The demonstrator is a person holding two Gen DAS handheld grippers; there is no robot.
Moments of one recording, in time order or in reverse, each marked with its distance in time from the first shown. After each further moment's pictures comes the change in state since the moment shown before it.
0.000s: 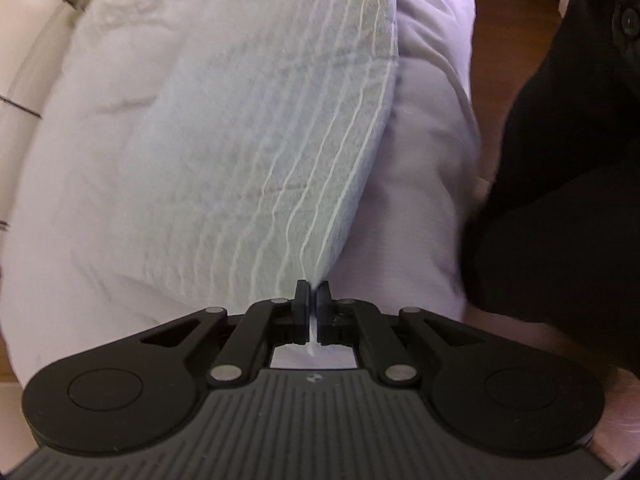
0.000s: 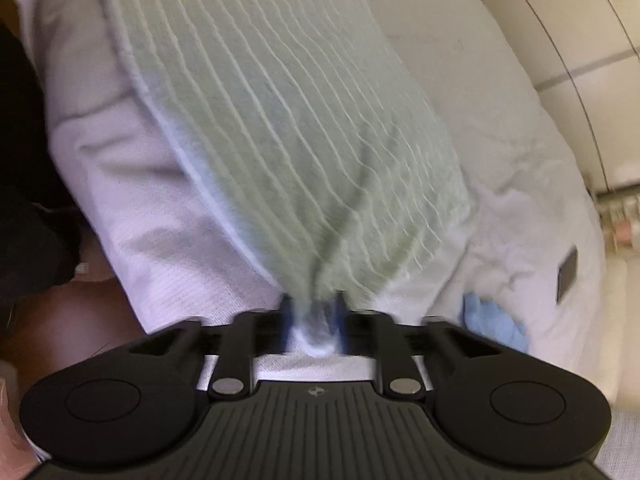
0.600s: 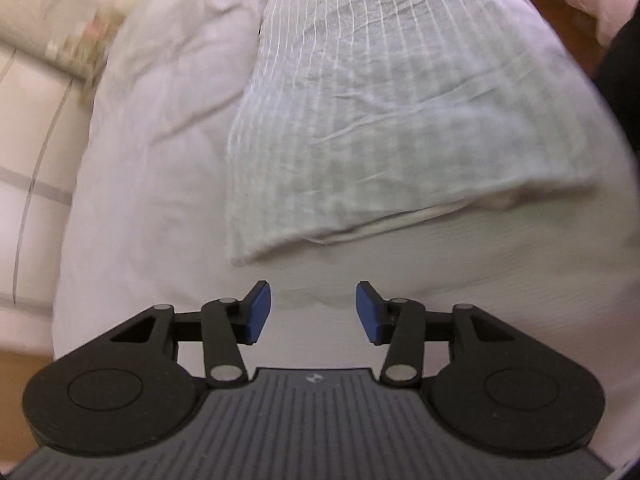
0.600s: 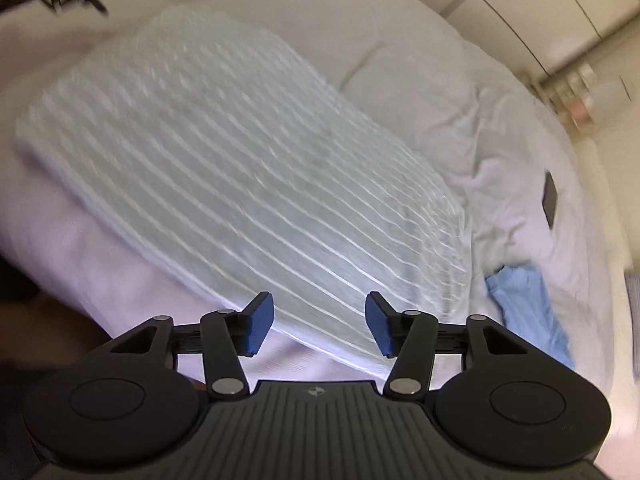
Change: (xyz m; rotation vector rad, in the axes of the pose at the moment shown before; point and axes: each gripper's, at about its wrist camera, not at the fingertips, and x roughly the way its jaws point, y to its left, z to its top) left arm 0.050 0.146 -0.092 0.312 -0.235 0.154; right arm -0.079 0.063 0.153 0.478 0.065 -0.037
